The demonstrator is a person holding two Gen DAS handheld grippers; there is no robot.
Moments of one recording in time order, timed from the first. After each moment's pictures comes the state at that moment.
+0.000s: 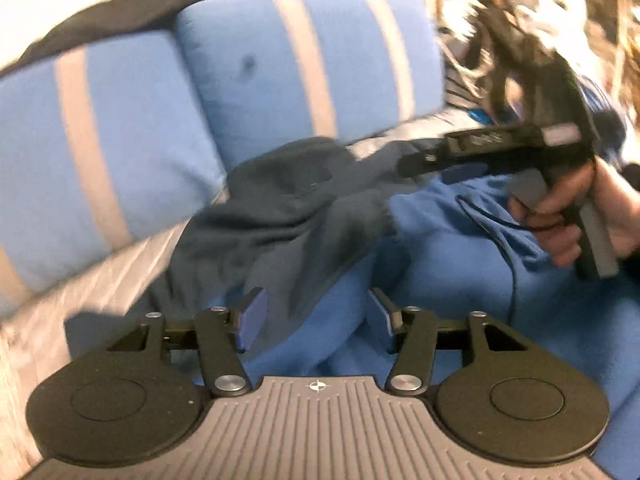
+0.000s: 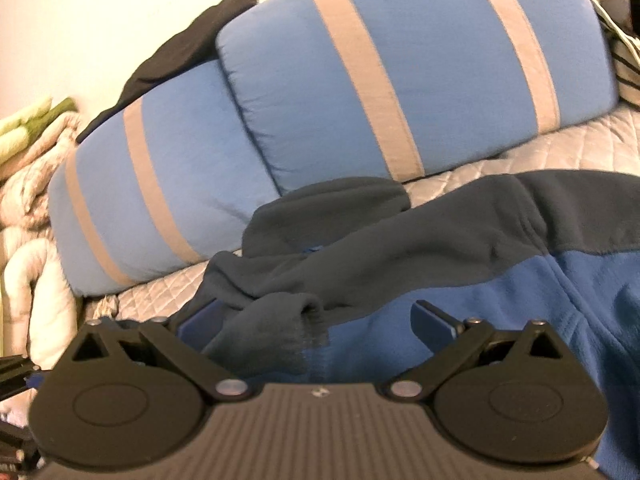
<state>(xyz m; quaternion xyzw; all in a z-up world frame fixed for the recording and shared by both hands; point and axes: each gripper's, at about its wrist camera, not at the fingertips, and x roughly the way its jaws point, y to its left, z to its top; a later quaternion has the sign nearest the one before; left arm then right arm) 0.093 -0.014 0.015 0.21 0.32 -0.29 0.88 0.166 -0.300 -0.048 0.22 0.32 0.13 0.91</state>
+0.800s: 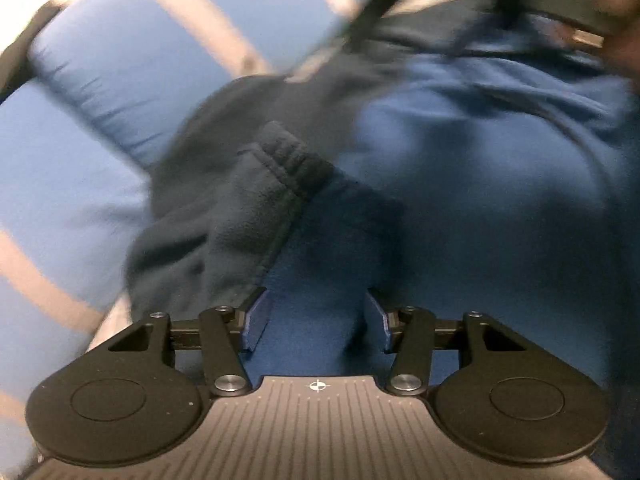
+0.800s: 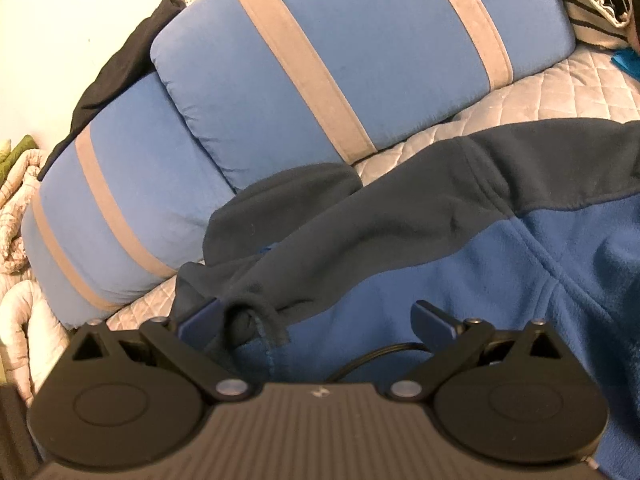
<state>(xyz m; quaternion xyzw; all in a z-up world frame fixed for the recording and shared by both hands) 0.154 -0.083 -0.089 0.38 0.32 -0.25 0.83 0.181 -0.322 -0.063 0.28 0.36 0.09 0.89</state>
